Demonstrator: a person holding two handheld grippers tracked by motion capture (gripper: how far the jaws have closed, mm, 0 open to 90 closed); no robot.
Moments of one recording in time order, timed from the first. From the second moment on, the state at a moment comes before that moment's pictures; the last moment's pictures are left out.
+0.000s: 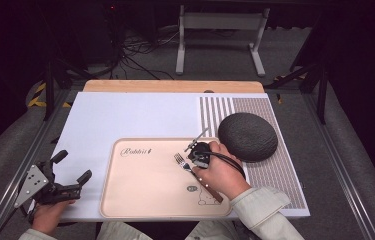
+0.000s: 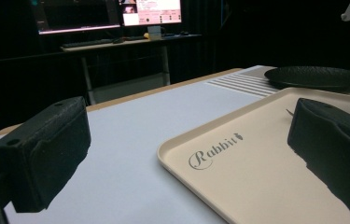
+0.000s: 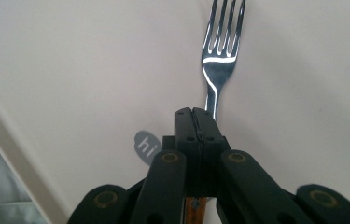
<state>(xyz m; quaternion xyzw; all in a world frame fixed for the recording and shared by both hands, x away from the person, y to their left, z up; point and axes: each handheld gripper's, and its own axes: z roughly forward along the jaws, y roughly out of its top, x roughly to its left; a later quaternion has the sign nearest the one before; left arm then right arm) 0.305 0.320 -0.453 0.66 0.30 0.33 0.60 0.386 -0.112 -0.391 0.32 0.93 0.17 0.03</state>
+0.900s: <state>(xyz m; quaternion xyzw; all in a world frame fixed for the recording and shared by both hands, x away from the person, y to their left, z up) 0.305 0.319 -0.454 0.66 0.30 0.33 0.60 0.414 -0.085 -0.422 0.23 0.95 0.22 0.03</state>
